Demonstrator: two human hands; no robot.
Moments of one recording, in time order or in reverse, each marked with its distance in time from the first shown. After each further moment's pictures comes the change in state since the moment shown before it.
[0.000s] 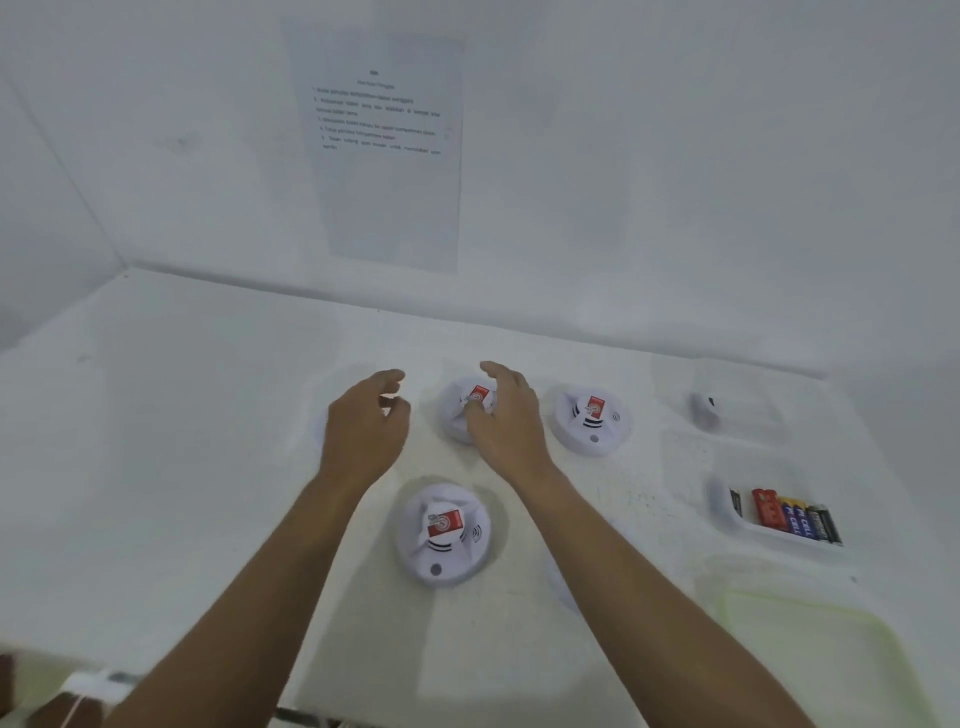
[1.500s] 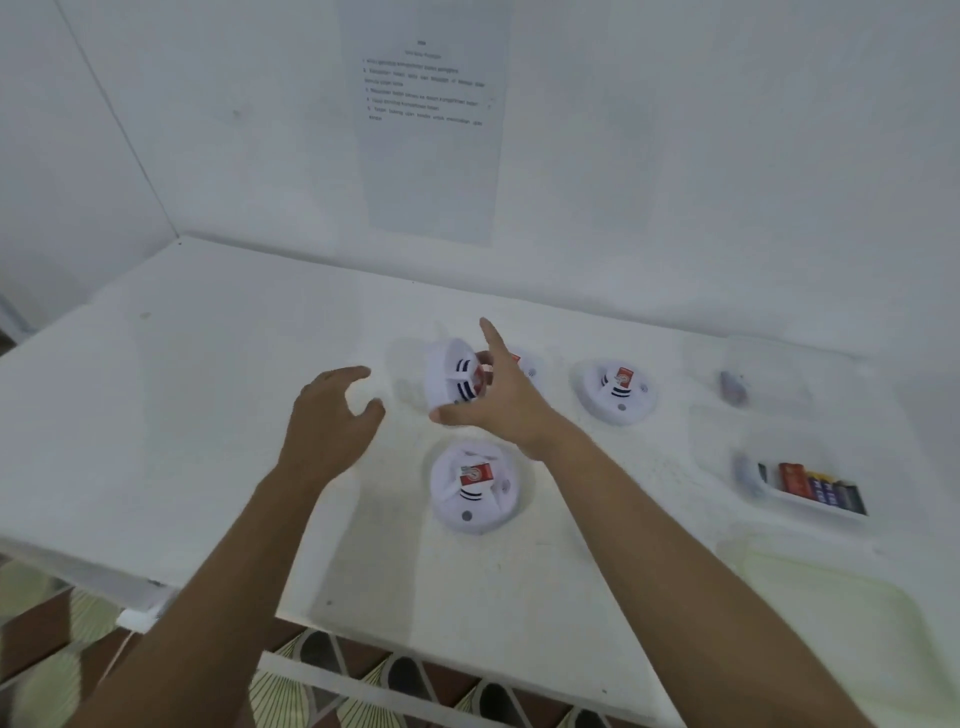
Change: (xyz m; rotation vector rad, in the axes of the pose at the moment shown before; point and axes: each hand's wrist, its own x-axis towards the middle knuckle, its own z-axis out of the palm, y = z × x) left_hand -0.035 -0.053 -0.057 0.158 0.004 -0.036; right_hand -0.009 -0.010 0.016 0.319 -0.421 0.016
